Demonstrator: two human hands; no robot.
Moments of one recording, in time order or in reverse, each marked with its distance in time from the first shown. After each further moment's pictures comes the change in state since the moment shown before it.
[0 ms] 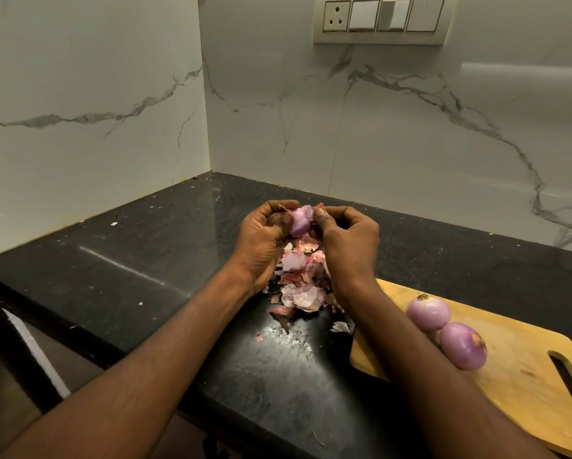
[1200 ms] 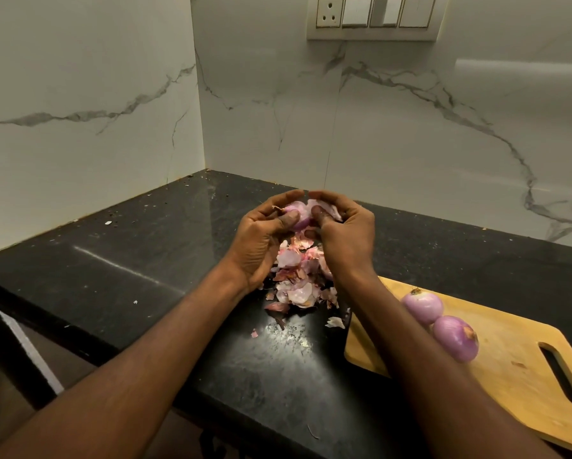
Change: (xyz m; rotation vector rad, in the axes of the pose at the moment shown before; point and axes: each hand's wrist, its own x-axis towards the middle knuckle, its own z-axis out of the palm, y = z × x) left_hand -0.009 0.011 0.006 -0.007 -0.104 -0.050; right_hand 0.004 -0.005 -0.007 0.036 -0.104 -0.028
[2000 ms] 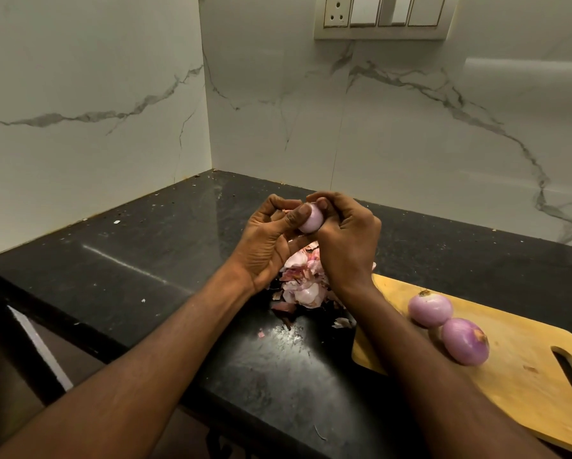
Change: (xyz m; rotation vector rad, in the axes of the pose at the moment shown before) left_hand -0.004 0.003 0.003 -0.199 -0.055 -0.036; right_hand -0.011 -0.002 0.008 -0.249 0.048 -0.394
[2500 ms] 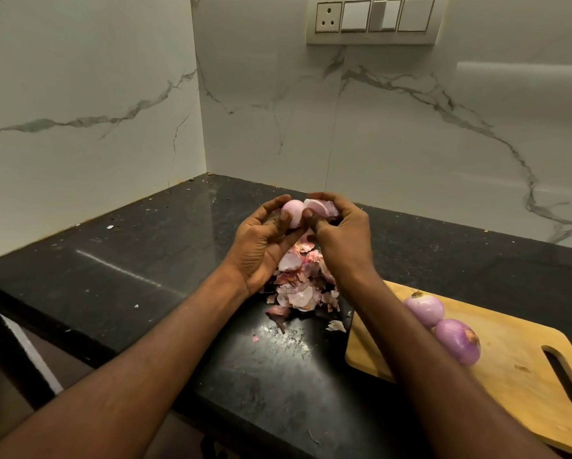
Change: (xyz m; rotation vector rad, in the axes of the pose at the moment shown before) left_hand 0.006 -0.004 -0.003 -0.051 0.131 -0.037; right_hand 0.013 0.011 -0.007 0.139 -0.110 0.335
